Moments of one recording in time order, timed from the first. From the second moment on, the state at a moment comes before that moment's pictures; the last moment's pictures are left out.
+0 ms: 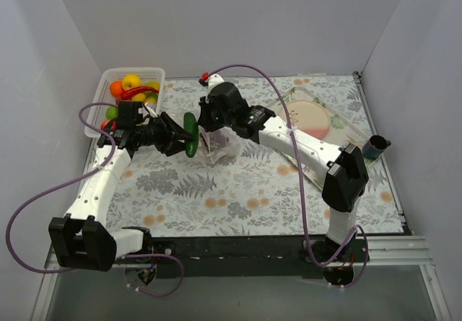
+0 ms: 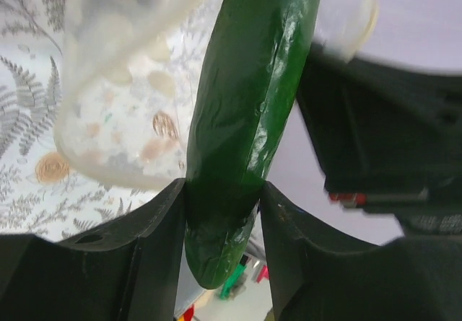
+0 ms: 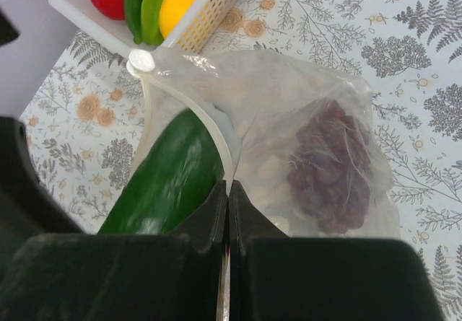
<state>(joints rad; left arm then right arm) -0.11 1.19 1.07 -0.70 0.66 -0.94 0.90 1.87 1.72 -0.33 0.01 0.35</state>
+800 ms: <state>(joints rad) -0.10 1.37 1.22 -0.63 0.55 -0.82 0.87 1.95 2.01 -0.52 -0.09 0.48</state>
